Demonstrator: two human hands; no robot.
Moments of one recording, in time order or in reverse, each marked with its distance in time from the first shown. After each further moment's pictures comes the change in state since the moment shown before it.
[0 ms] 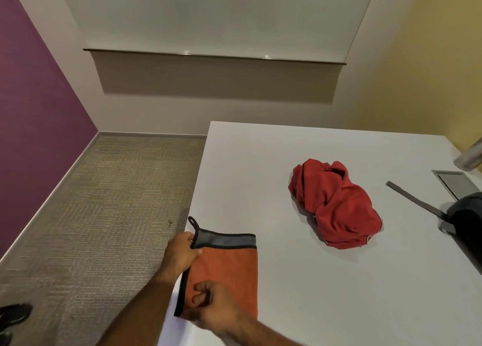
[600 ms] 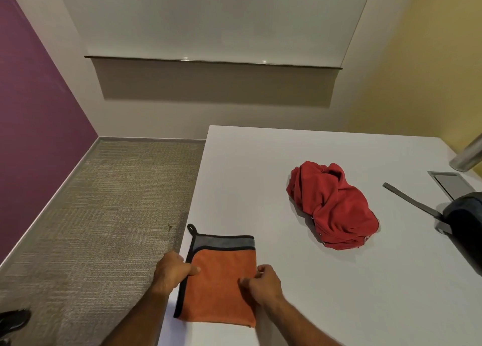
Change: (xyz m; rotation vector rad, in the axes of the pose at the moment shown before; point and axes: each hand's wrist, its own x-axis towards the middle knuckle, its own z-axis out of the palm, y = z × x) left_hand -0.015 -0.024 0.001 -0.038 -0.045 -0.285; right_hand 0.017 0.032 -0.093 -0.042 0.492 0.137
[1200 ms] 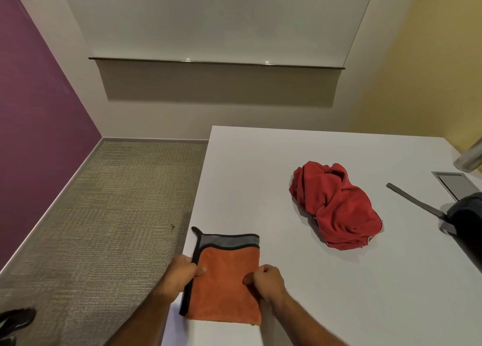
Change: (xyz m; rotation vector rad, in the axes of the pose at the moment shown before) left_hand -0.025 0.007 0.004 -0.297 -0.144 -0.021; right_hand -0.006 -0.010 -0.007 0.221 -0.052 0.038
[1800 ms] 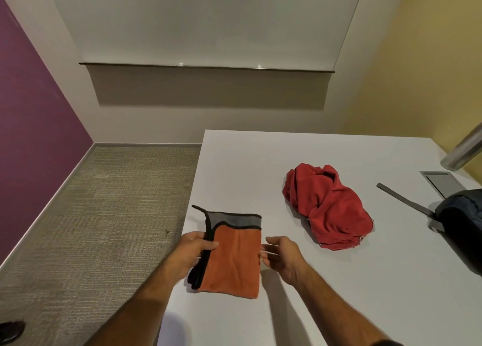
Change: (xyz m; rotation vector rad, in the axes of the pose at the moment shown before) left_hand 0.000 0.059 0.013 -0.255 -0.186 0.104; right_hand 0.001 -0.063 -0.064 0.489 -0.091 0.034
